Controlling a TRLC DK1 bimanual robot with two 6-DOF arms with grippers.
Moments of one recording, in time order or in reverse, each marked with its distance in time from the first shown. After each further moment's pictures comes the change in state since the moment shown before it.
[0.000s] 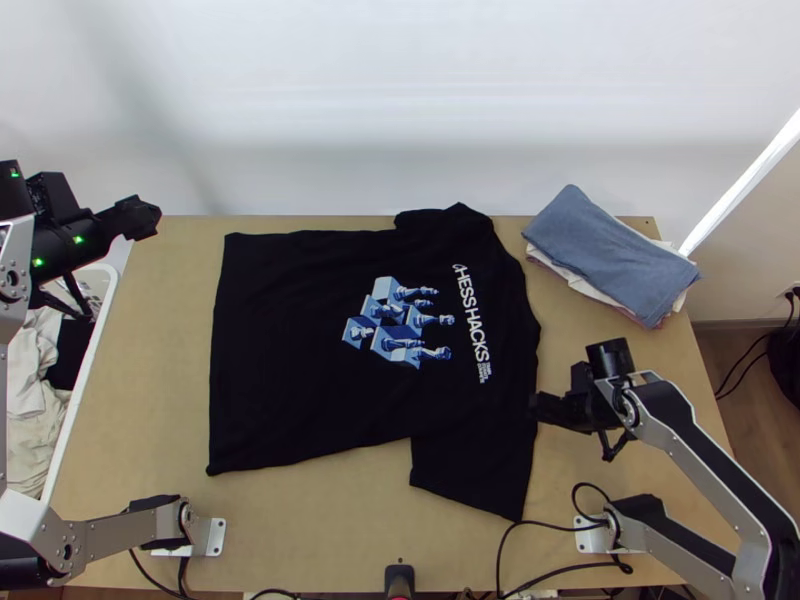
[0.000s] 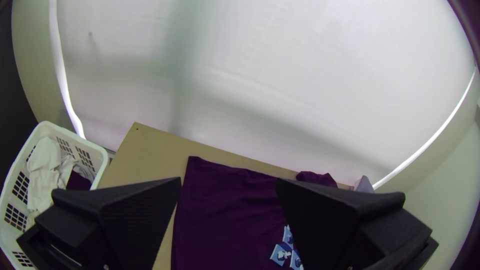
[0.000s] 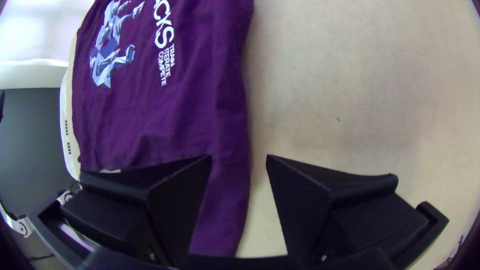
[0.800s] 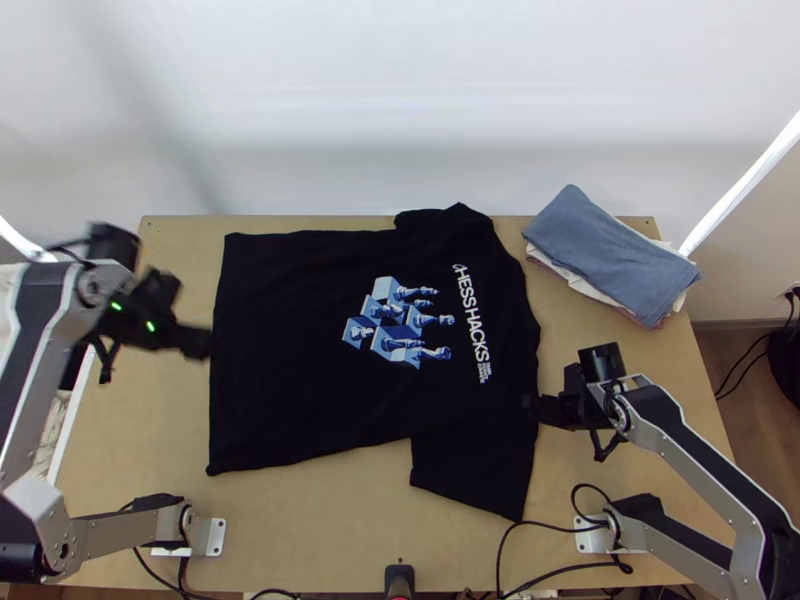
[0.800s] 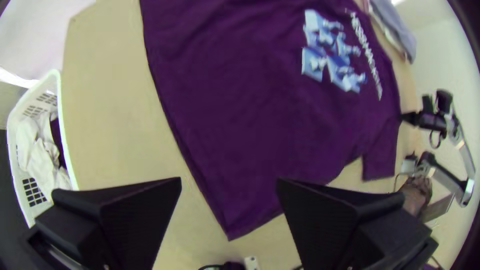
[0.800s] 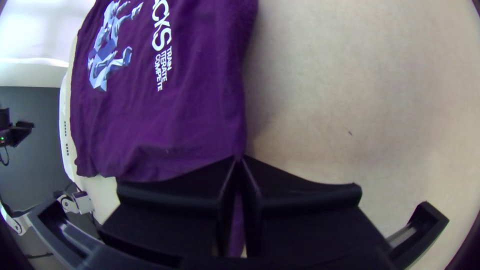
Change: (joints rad) left arm -0.124 0.026 -0.329 -0.479 -0.051 0.515; right arm 0.023 0.019 -0.054 0.121 0.019 0.018
